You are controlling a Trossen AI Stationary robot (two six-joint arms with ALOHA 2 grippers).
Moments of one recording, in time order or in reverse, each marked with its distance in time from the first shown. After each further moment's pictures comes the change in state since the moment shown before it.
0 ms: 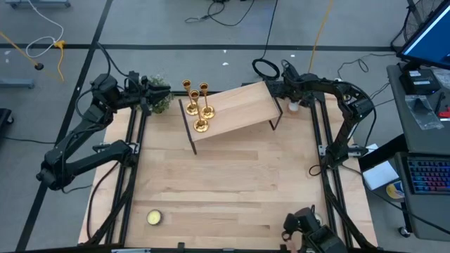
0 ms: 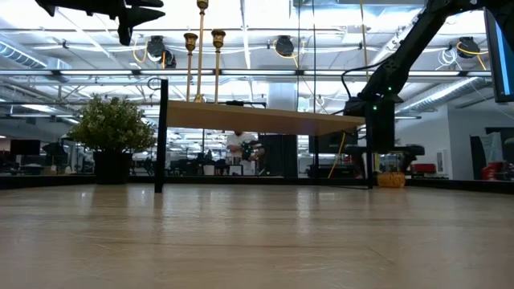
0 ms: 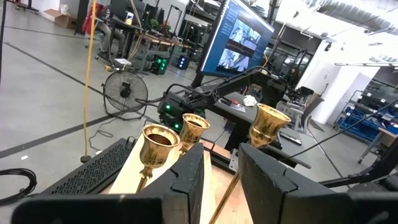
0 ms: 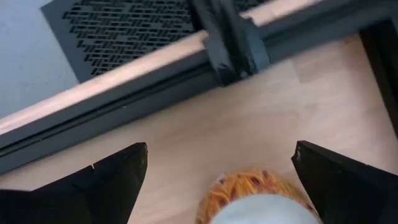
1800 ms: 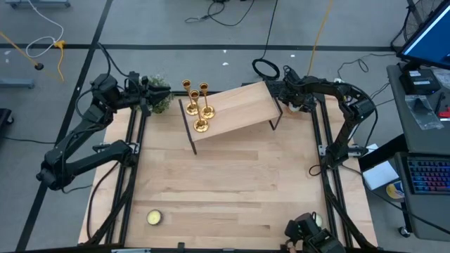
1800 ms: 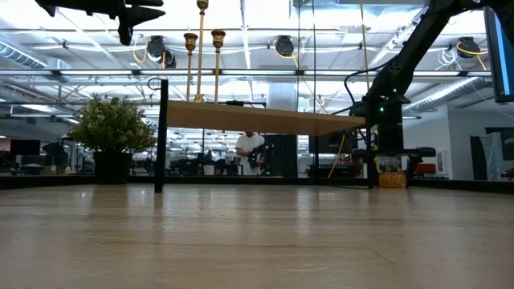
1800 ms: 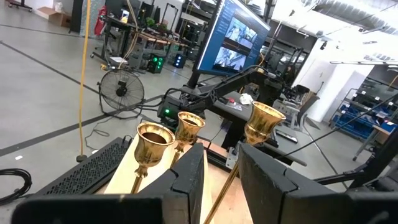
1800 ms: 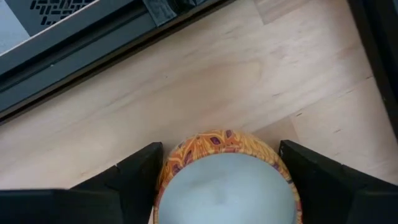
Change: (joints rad) left arm 0.000 0.000 0.000 -0.001 0.018 0.000; right arm 0.002 -0.006 -0.077 -0.040 -0.079 0.090
